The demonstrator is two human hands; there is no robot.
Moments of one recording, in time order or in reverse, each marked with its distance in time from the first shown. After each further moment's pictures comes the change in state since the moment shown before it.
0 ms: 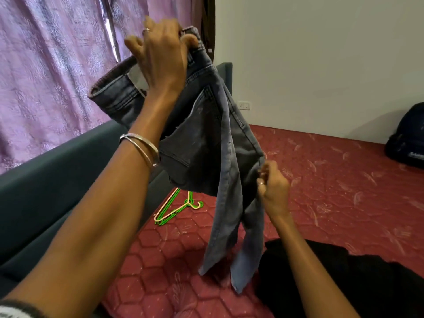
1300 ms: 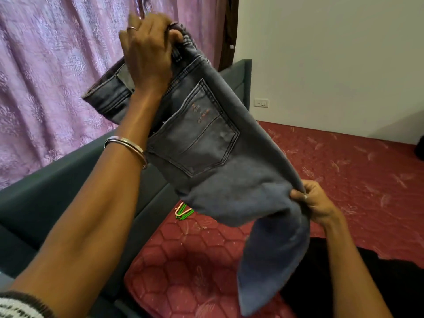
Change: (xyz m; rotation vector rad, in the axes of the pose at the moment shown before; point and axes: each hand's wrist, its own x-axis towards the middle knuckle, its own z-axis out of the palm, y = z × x) left_hand 0.011 -0.106 -0.032 -0.003 0.022 0.055; right_hand -0.004 0.005 -0.024 0.885 -0.666 0.584
